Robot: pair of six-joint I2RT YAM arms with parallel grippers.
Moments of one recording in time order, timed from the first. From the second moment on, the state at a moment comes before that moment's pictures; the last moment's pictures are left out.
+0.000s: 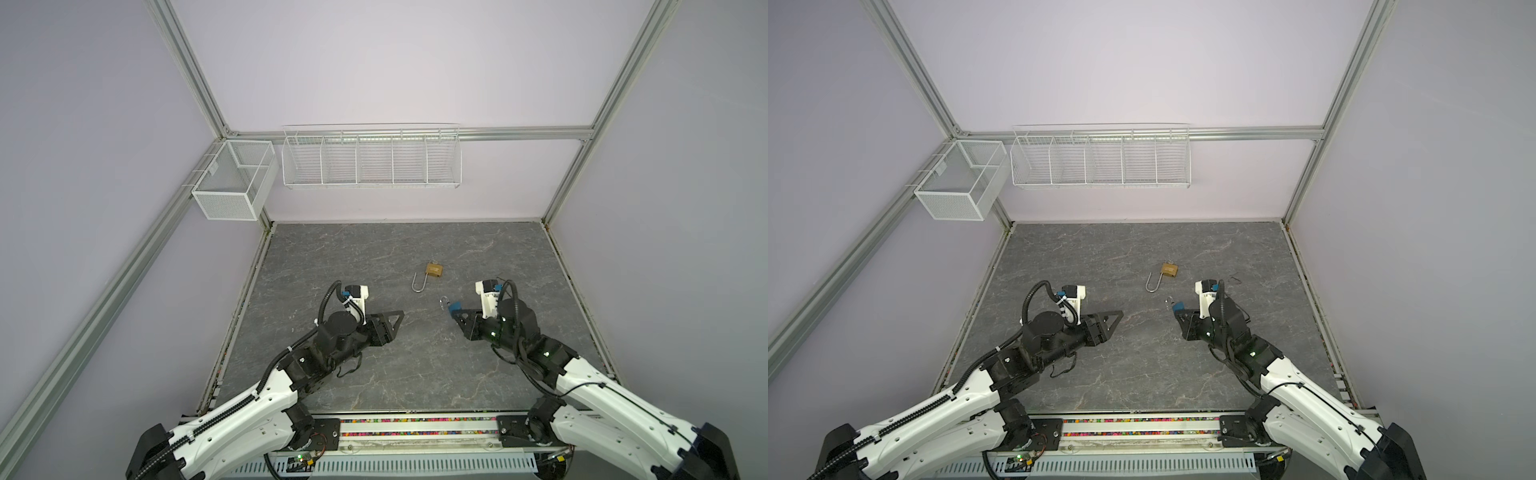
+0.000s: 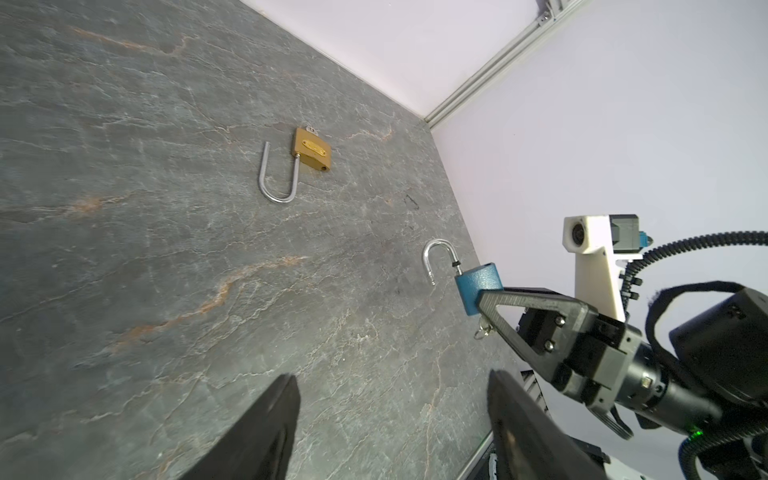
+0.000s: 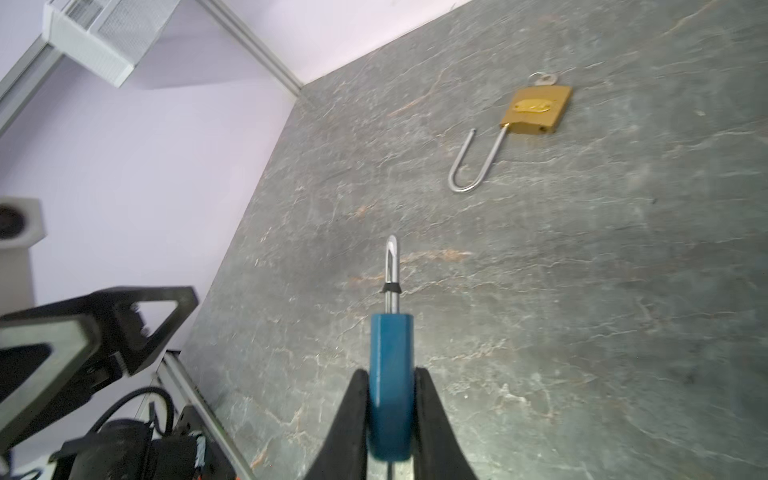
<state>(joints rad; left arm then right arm) -0.88 0.84 0.59 -0.11 -0.04 -0.85 0.60 0.87 0.53 -0.13 -0.13 0.67</state>
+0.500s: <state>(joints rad) -0.88 0.90 0.75 -0.53 -0.10 -0.82 0.32 1.37 0.47 0.30 -0.55 0.81</state>
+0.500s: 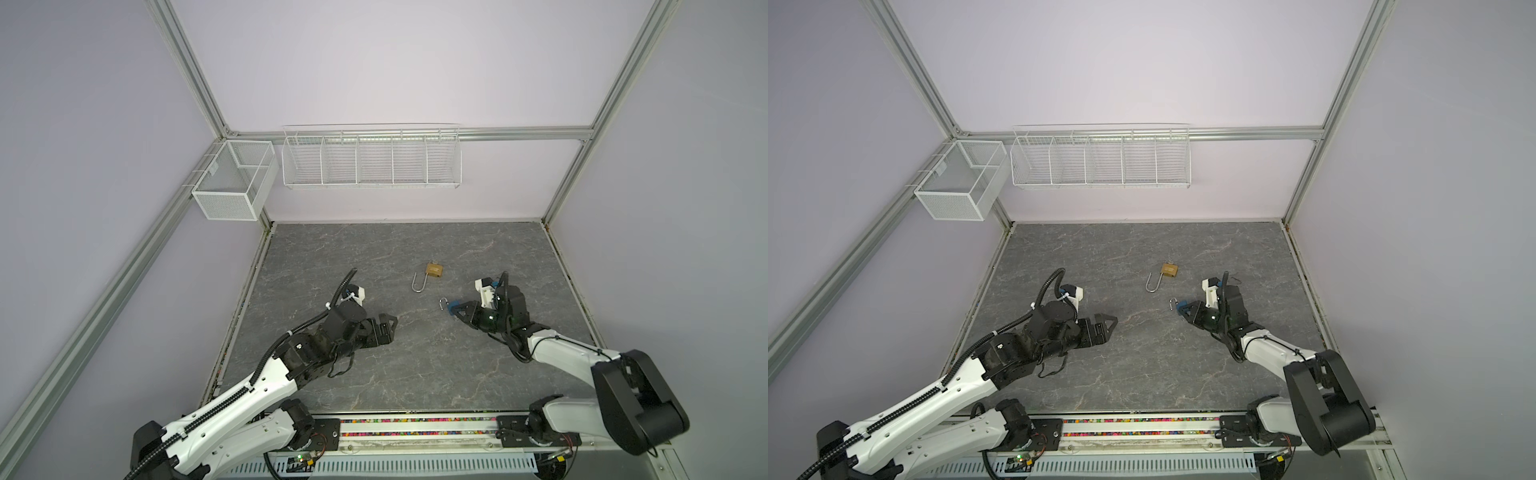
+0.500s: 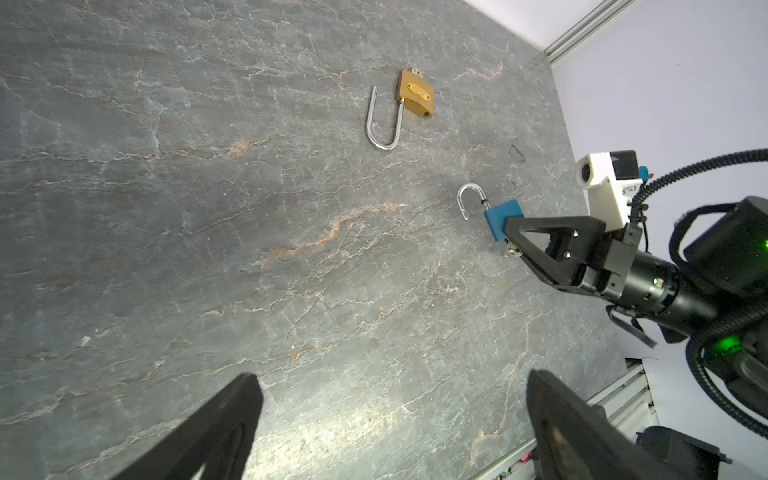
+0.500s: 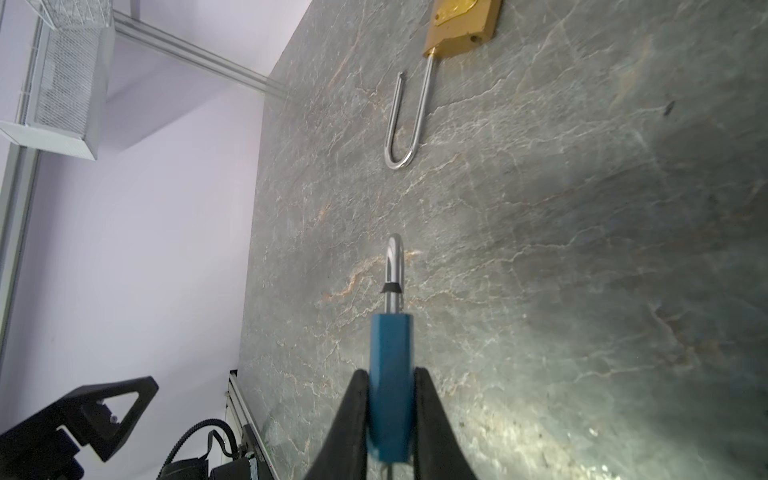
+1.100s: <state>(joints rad) -0.88 0.90 0.75 -0.53 -0.08 -0.82 0.31 1.64 0.46 0.60 -0.56 0.83</state>
